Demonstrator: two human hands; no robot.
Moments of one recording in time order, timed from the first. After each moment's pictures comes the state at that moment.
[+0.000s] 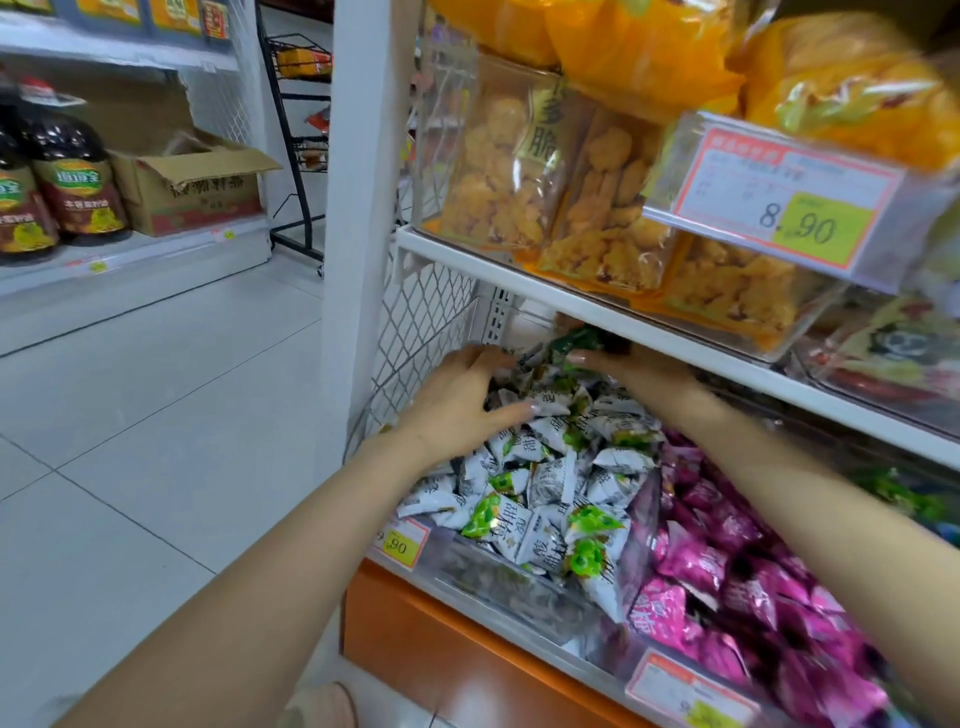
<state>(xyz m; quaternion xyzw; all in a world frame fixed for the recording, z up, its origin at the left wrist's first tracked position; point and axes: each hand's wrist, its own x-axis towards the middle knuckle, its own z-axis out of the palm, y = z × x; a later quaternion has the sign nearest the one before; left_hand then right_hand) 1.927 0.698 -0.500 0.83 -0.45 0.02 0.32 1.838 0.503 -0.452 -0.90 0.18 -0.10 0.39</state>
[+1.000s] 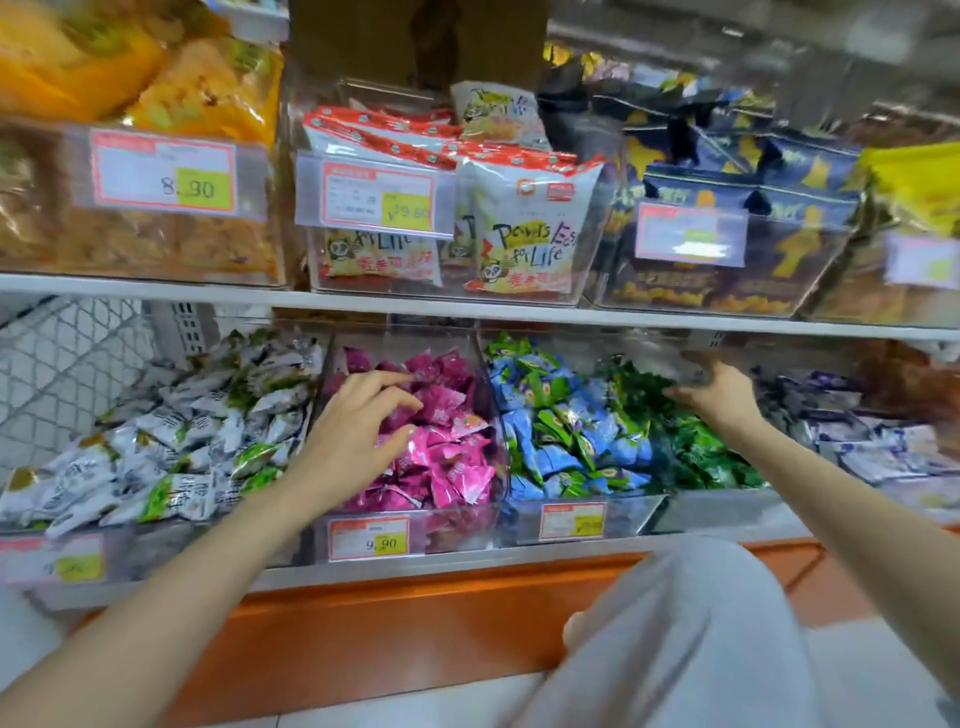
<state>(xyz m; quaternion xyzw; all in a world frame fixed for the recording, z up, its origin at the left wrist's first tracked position) 1.739 0.620 -0.490 0.67 -0.66 0.07 0.34 1.418 0.392 -0.435 -0.73 0.59 -0.30 0.19</state>
